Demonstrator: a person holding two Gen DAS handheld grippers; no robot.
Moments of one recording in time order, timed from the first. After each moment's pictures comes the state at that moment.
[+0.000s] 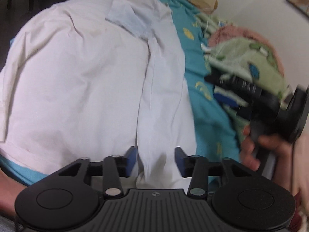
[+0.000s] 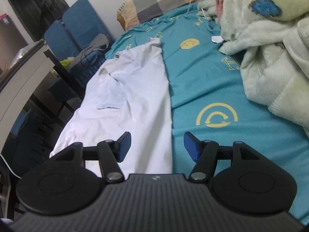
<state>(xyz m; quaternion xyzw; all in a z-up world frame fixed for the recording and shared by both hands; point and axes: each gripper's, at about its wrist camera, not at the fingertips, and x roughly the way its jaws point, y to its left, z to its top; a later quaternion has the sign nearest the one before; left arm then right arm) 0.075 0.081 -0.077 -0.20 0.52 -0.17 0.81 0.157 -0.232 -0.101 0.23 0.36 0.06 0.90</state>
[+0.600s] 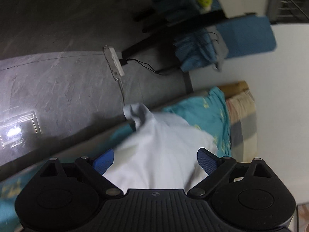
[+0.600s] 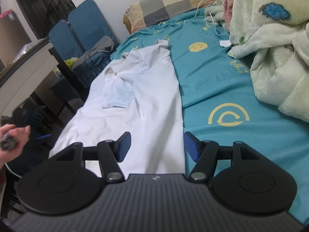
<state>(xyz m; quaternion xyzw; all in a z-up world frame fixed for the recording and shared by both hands) 0.310 0.383 -0.144 -0.58 0.36 0.09 0.72 0.158 -0.207 -0.110 0.21 0.35 0.06 0.91</state>
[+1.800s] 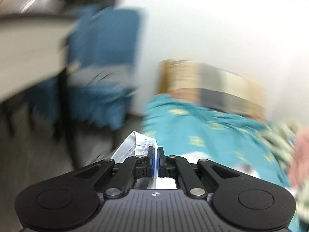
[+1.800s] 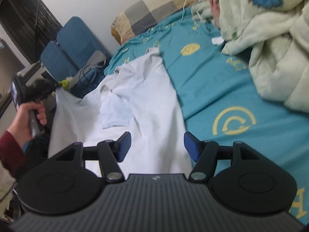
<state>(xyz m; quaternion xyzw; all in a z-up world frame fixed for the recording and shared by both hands) 0.446 0.140 -0.003 -0.03 0.25 -0.06 0.97 0.175 -0.219 -0.106 0.29 0.32 0.03 0.90</state>
